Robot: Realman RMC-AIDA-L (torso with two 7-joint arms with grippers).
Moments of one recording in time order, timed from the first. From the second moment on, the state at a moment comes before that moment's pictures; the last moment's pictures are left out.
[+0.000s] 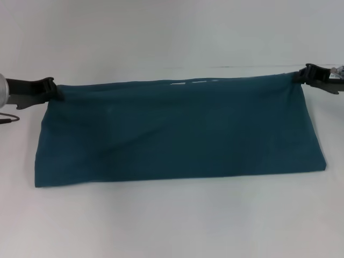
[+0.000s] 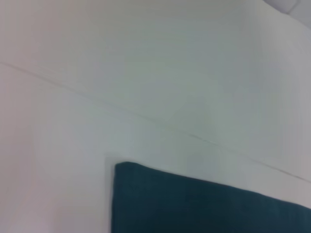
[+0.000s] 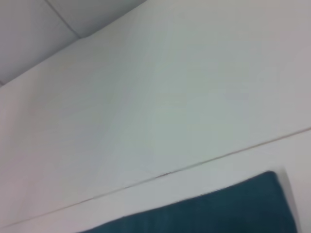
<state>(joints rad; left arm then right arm) -0.80 -2.02 0.48 0.70 2.62 1.01 -2.60 0.78 2.01 -0.62 -0.58 -2.32 -0.83 2.43</state>
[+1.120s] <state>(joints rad) -0.86 -1.99 0.53 0.64 2.61 0.88 -2.62 0.86 2.00 -0.76 -0.51 -2.32 -0.62 2.46</state>
